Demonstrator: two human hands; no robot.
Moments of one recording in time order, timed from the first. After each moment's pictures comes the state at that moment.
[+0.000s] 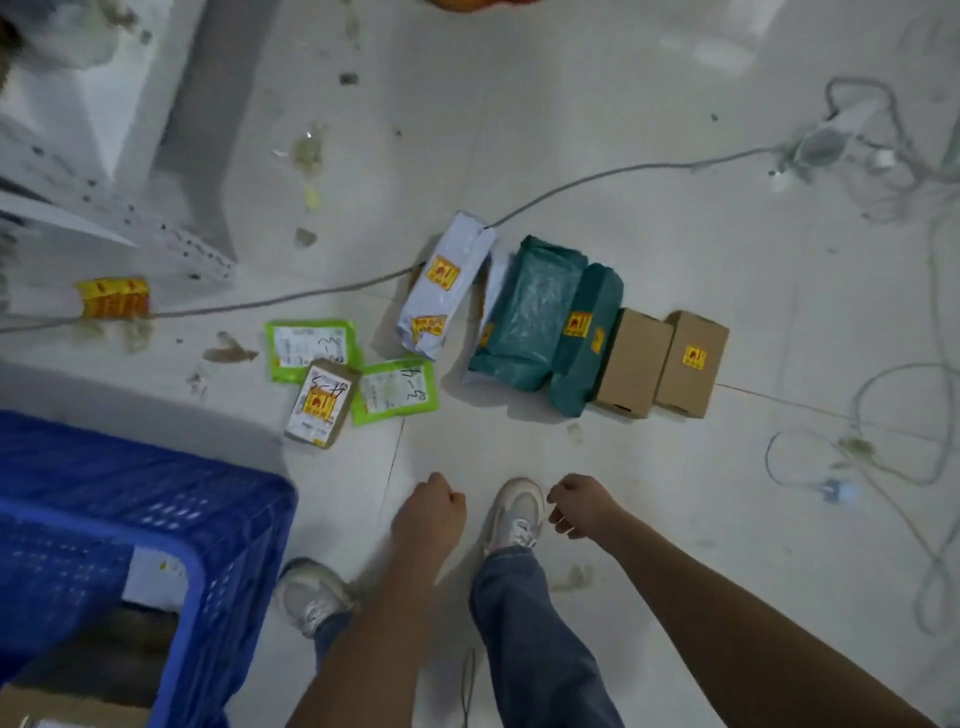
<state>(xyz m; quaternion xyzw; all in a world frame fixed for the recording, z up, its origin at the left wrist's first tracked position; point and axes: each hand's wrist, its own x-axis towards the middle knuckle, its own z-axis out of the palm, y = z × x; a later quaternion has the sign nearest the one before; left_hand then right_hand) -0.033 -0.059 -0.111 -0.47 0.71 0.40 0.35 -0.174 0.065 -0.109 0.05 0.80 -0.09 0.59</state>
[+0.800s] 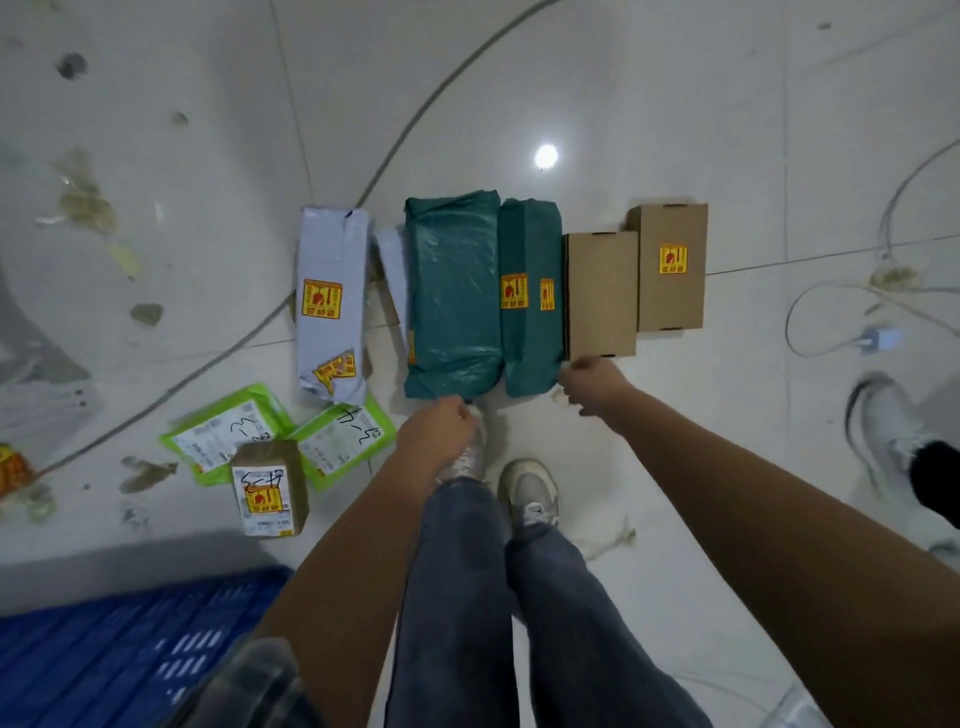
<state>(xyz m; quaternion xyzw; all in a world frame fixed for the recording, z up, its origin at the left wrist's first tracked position) -0.230 -0.107 -0.214 -0.31 0.72 0.39 0.48 -0.340 0.049 -0.202 0.21 0.79 -0.23 0.53</state>
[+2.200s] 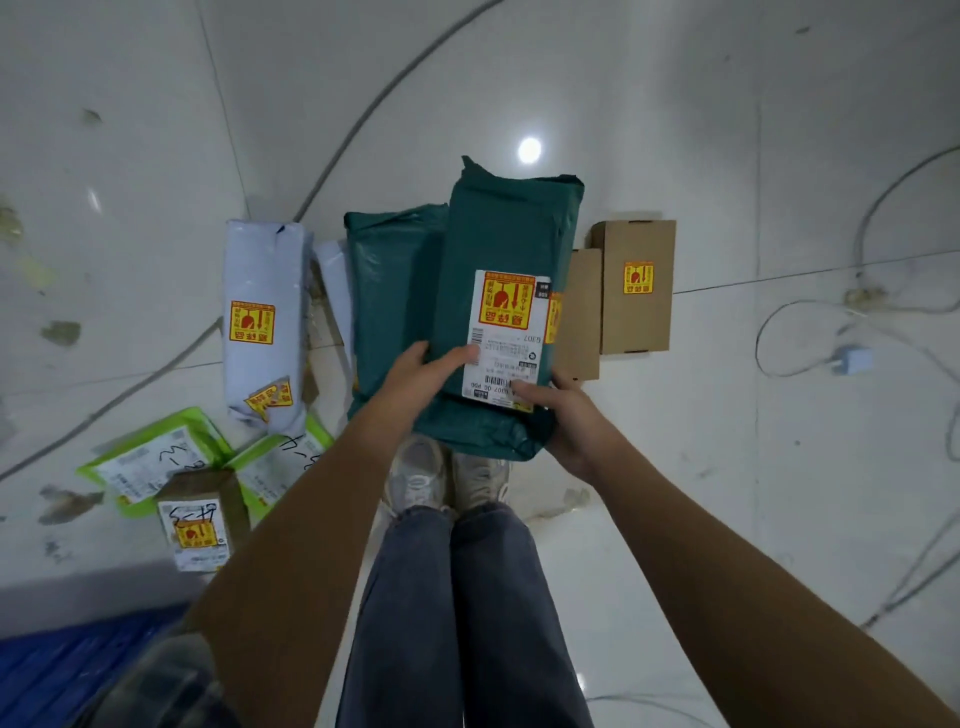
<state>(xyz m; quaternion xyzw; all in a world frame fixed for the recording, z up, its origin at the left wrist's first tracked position) -0.329 -0.088 -0.226 -0.48 0.50 0.64 0.32 -0.360 0.077 -0.210 0.39 0.52 -0.58 0.49</state>
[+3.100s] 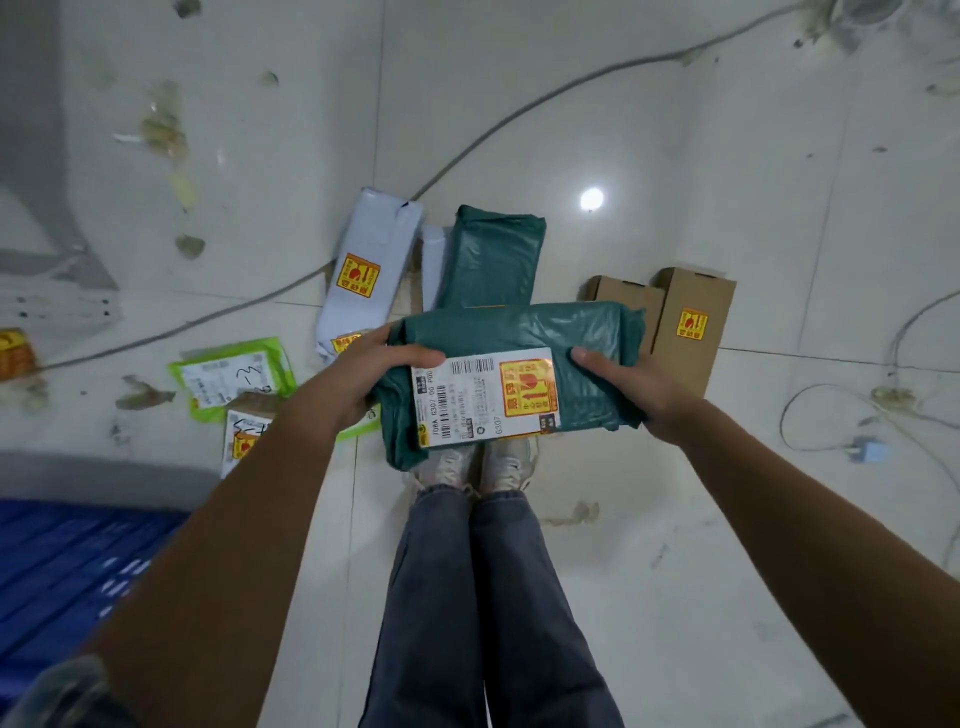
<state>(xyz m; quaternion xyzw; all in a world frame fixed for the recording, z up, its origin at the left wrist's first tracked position) -0.239 -0.186 -0.163 -0.48 0.42 0.73 0.23 -0.394 0.050 -0.153 0.15 0.69 -0.40 0.58</state>
